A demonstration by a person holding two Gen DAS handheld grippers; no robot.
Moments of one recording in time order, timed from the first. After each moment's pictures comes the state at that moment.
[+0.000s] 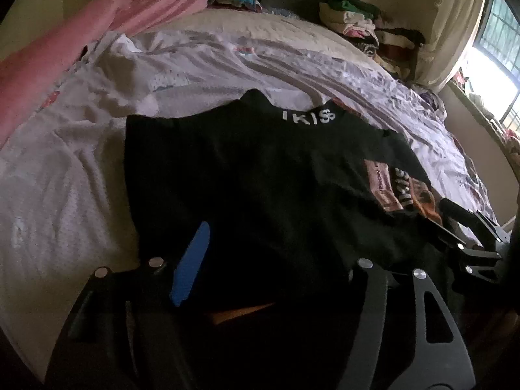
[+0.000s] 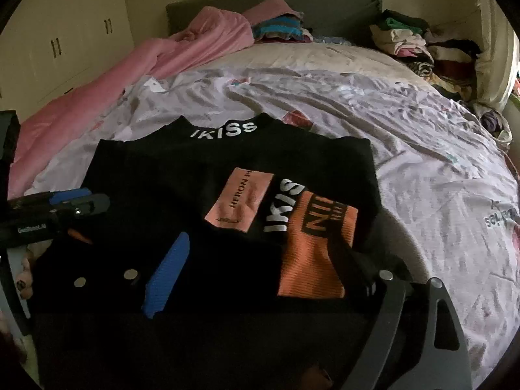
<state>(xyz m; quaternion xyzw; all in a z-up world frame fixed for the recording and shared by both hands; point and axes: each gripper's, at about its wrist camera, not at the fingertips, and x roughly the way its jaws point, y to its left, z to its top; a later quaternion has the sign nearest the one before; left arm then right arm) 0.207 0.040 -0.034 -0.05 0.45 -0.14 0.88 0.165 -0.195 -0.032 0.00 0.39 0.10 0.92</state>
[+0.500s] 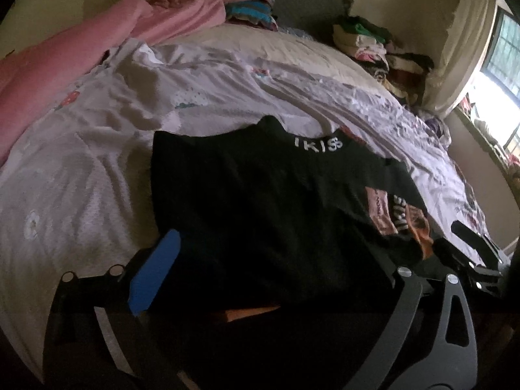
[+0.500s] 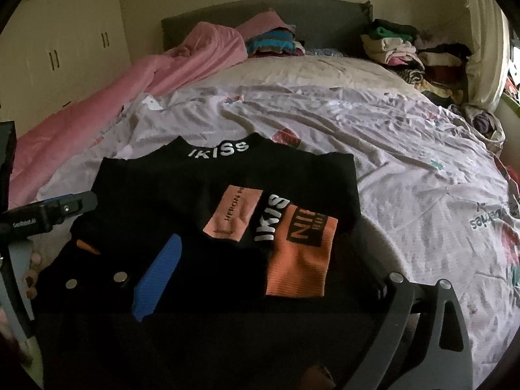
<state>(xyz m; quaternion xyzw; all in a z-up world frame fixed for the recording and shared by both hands) 0.199 0.056 -0.015 -0.08 0.42 -0.11 0.90 0.150 -0.205 -0.011 0.01 0.36 0.09 0.93</state>
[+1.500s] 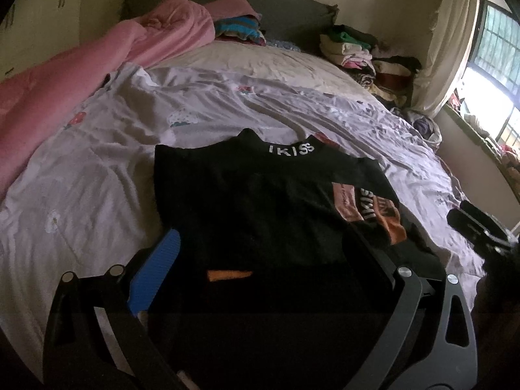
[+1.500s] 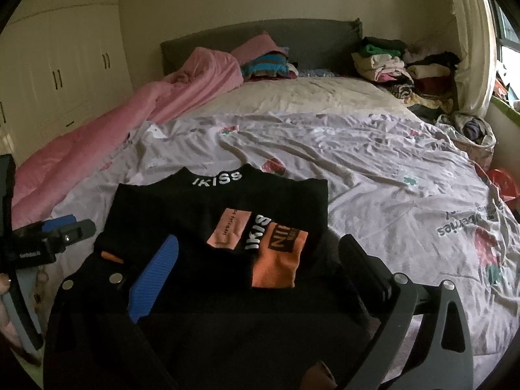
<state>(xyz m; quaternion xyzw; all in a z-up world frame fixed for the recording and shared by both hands) 0.154 0.043 0.018 -0.06 0.38 -0.12 0.91 0.106 -0.229 0.038 0.03 0.31 0.08 0.95</state>
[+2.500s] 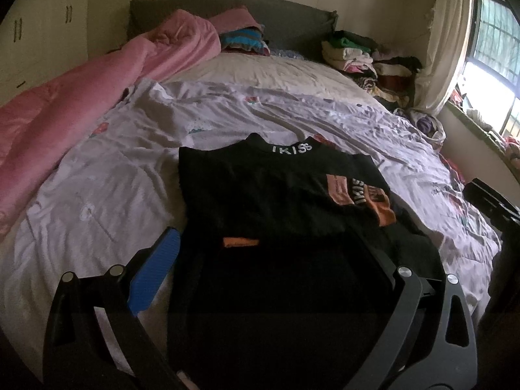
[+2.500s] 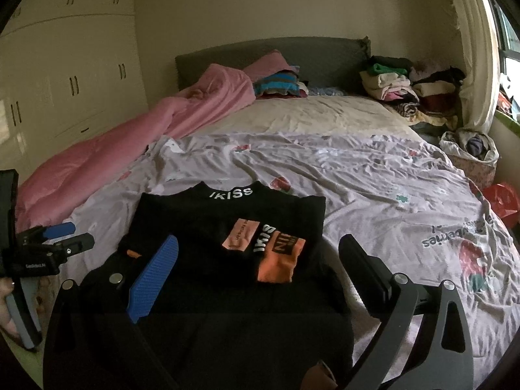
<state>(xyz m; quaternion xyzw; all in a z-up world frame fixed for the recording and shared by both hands) 0.098 0.047 0.043 -0.04 0.37 -0.10 0.92 0.061 -0.240 0.073 0.02 0.28 0.10 0.95</state>
